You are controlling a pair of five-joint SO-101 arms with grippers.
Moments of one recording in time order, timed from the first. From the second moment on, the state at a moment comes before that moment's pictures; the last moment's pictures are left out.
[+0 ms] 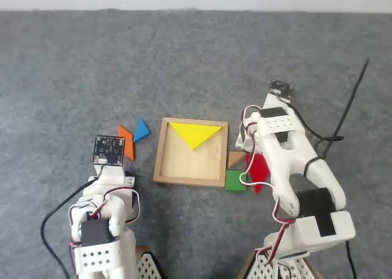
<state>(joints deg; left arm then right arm) -14.9 -102.1 97.2 71.3 -5.1 -14.0 2.8 31.4 57.7 -30.5</state>
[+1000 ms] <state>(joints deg) -14.9 -102.1 97.2 71.3 -5.1 -15.6 8.0 29.7 57.1 -30.9</state>
